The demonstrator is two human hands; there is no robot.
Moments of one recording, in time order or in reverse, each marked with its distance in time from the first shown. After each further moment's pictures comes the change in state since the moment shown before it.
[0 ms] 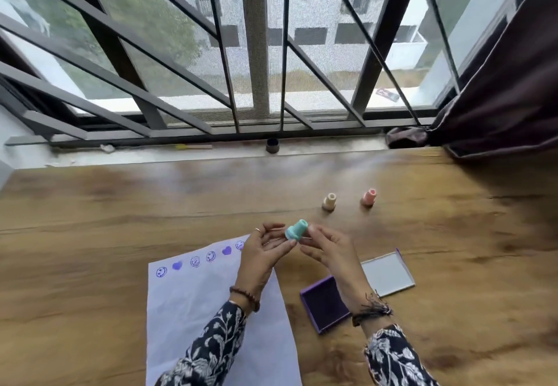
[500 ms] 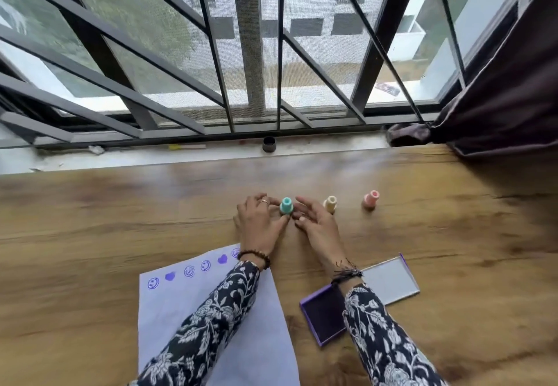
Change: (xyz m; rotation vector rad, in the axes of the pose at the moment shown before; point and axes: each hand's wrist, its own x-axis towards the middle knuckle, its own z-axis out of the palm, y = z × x) left_hand 0.073 -0.002 0.008 1.089 0.226 0.179; right_hand 0.066 0.005 0.016 -0.175 0.013 -0.061
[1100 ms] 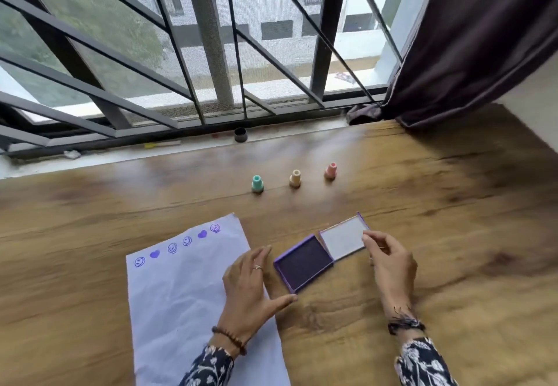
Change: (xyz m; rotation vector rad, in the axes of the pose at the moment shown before) left_hand -0.158 -0.028 -0.010 0.035 -0.244 0.318; right_hand -0.134 0.038 -0.122 -0.292 0.701 0.030
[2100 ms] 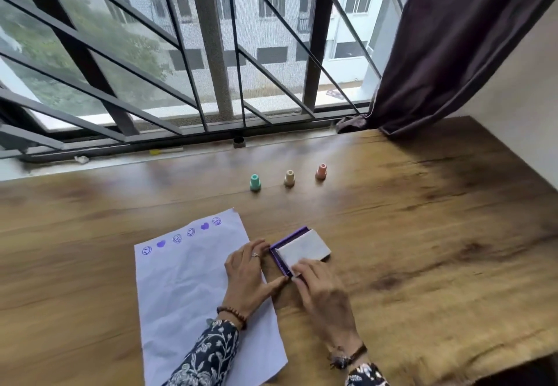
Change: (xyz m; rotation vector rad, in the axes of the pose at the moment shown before) left_hand -0.003 -0.003 0.009 -0.019 0.103 0.072; right_hand -0.103 0.012 0.022 -0.533 -0.244 -0.862
